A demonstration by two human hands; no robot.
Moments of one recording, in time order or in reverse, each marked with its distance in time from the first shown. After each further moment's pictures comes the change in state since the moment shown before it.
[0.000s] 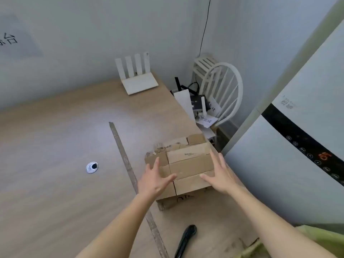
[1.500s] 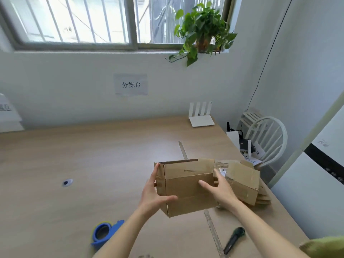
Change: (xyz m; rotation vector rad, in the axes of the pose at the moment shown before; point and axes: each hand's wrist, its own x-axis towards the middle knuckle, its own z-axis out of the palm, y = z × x) left_hand -0.279 -0.226 -0.123 -0.811 0.398 0.207; right_hand -0.234 -0.227 0.083 0.431 0.045 -0.334
